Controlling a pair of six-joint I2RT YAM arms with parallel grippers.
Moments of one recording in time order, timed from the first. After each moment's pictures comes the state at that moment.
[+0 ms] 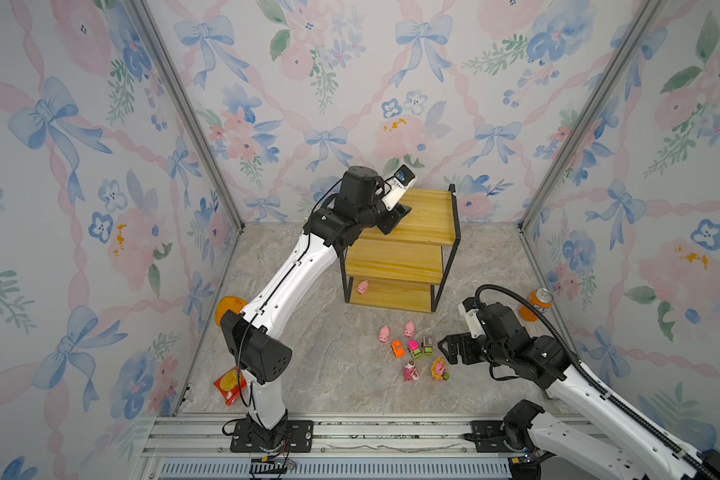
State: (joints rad) left arm -0.59 1.83 2.09 -0.60 0.14 0.35; right arm 0.62 0.82 0.73 -0.83 -0.03 0.43
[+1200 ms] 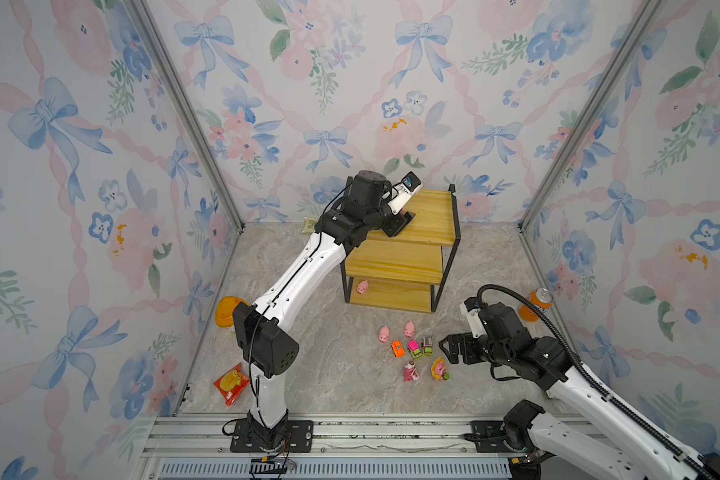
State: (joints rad) left arm -0.60 1.89 2.10 -0.58 0.12 0.38; right arm 0.61 0.81 0.72 -0.83 -0.03 0.43
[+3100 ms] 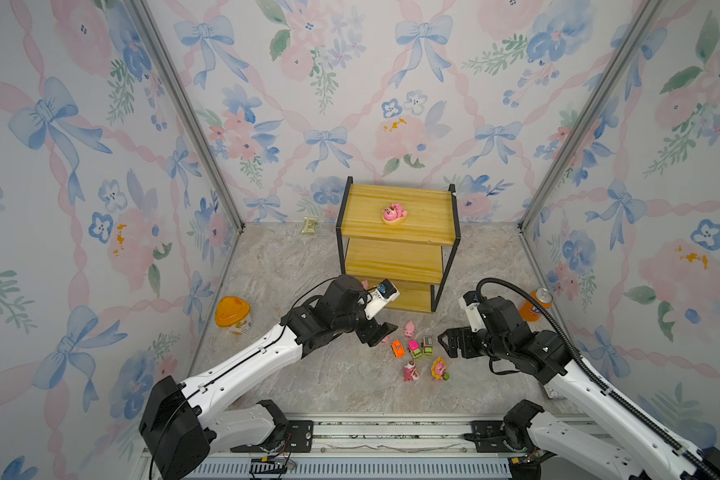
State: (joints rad) left arm -0.78 1.17 0.90 -0.36 0.24 0.15; right arm 0.60 0.86 0.79 -0.83 -0.03 0.42
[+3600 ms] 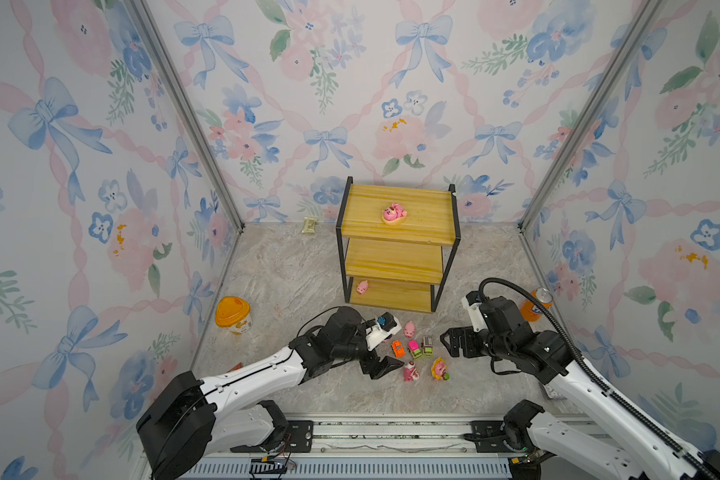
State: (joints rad) left arm -0.85 1.17 0.58 0.03 0.46 0.08; right arm 0.58 0.85 0.79 -0.85 -0.02 0.43
